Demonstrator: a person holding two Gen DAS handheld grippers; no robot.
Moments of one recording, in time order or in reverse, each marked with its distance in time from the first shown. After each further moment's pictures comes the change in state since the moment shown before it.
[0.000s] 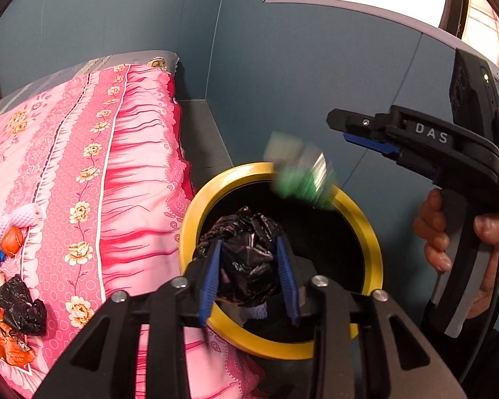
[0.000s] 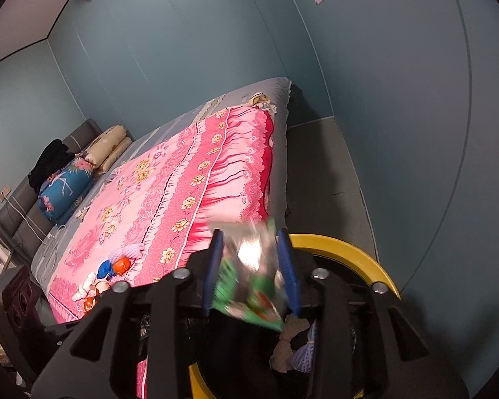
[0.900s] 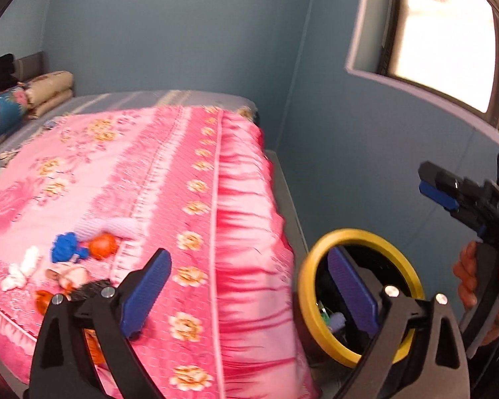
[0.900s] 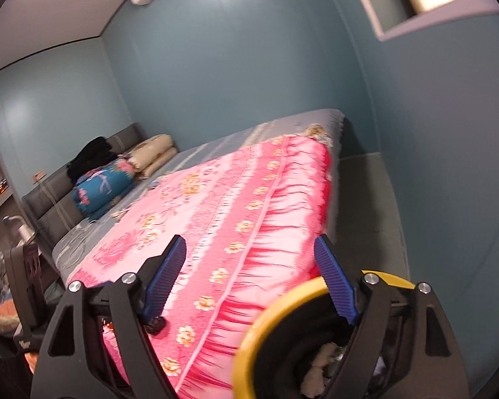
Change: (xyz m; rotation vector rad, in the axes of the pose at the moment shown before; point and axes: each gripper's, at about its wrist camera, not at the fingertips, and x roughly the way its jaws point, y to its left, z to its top) left arm -0.105 0.101 0.000 -0.177 -0.250 0.242; right arm -0.010 0.088 0.007 -0.171 -0.109 0.204
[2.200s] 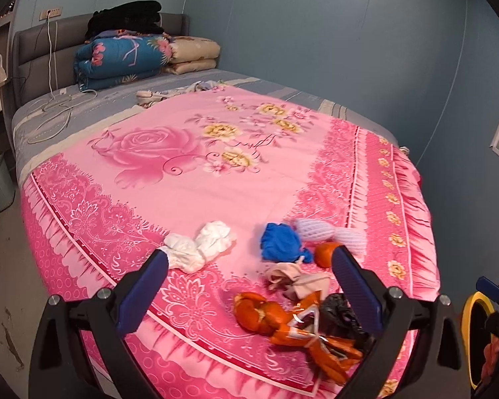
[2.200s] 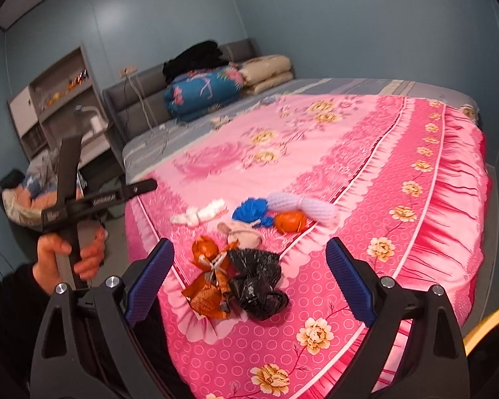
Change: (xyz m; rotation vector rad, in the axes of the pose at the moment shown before) left arm -0.054 0.301 -0.037 -0.355 -0.015 0.430; right arm 0.157 0.217 -0.093 -0.347 0.329 0.371
